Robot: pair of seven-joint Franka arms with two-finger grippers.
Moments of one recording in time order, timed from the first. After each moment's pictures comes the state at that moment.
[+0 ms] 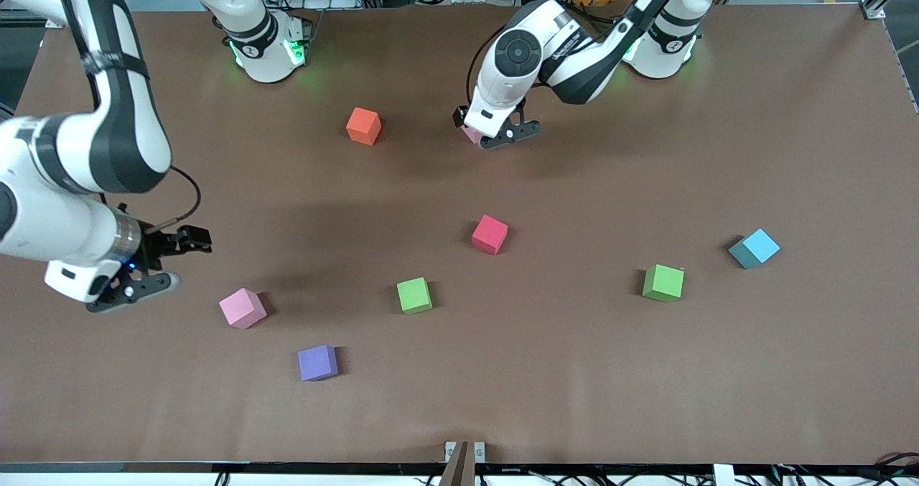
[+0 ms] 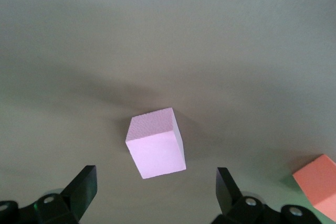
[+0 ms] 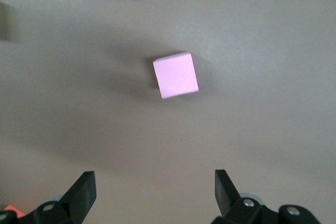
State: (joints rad) left arm -0.42 0.28 -0.55 -2.12 -0.22 2.28 -1.17; right arm 0.08 0.42 -0.04 -1.54 0.02 1.83 -0.37
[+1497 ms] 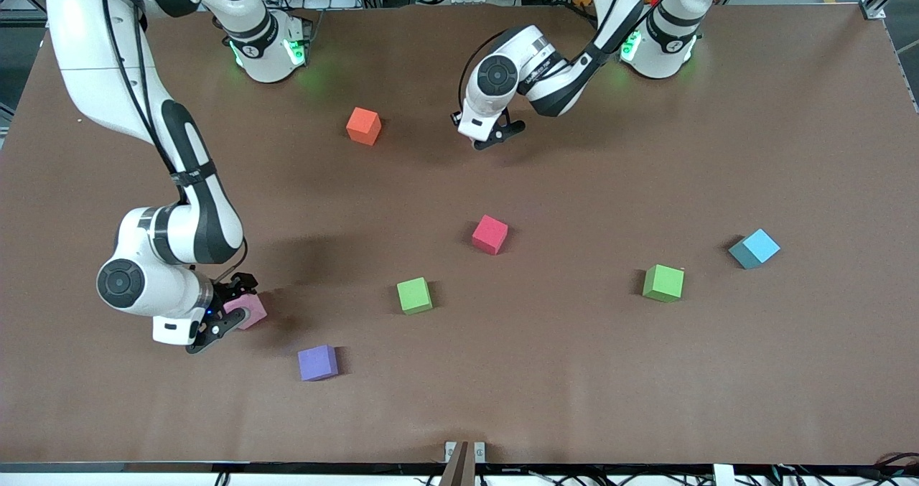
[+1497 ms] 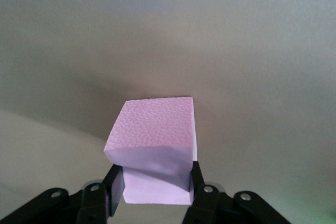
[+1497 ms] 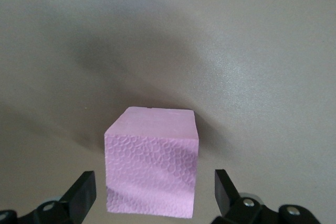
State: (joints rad) left arm -0.52 0.45 -0.55 -2.16 -0.23 2.43 -1.28; right arm 0.08 0.74 -0.05 -1.54 0.02 2.18 -0.62
